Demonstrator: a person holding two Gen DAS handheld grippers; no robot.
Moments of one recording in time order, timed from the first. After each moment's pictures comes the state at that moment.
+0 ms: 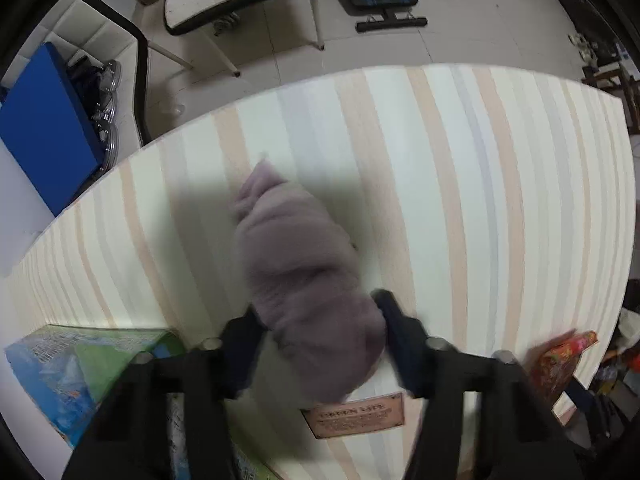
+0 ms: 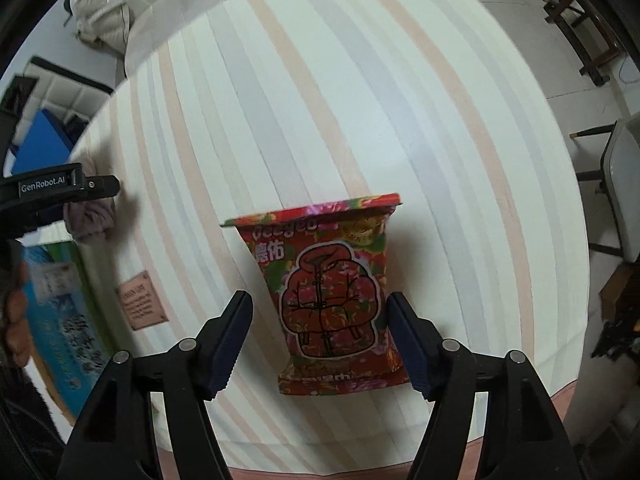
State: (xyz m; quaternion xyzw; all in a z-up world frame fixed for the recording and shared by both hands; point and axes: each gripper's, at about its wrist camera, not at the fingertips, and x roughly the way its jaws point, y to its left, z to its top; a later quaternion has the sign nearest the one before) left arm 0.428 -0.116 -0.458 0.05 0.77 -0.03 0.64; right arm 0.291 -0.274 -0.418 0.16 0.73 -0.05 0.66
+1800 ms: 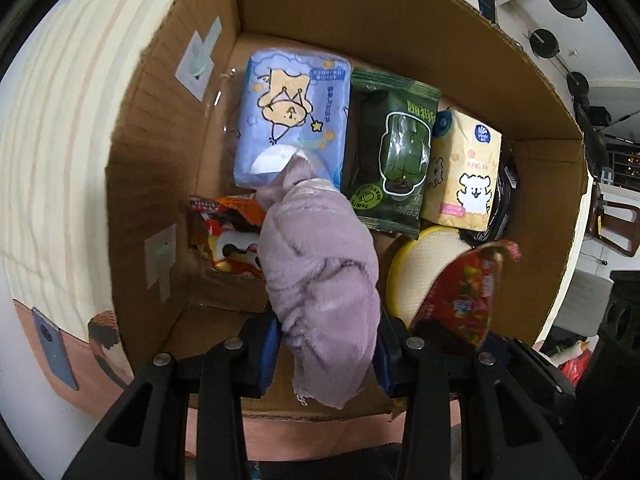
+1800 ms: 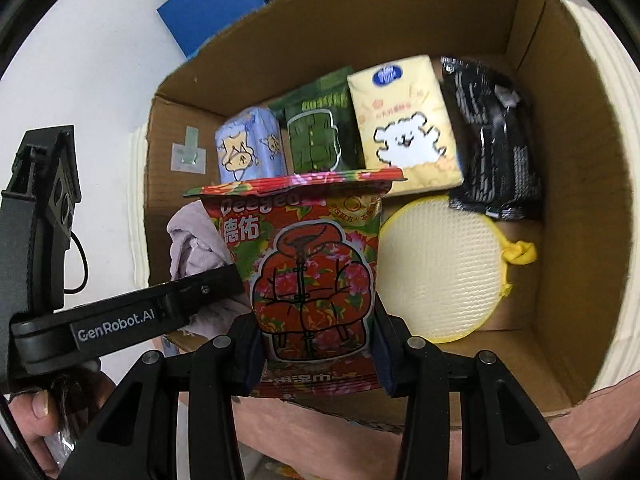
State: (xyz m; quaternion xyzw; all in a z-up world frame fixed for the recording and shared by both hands) left arm 0.199 0.255 -0.373 -0.20 0.77 0.01 0.61; right arm 0.212 0.161 -0.349 0.14 0.73 0.17 0.65
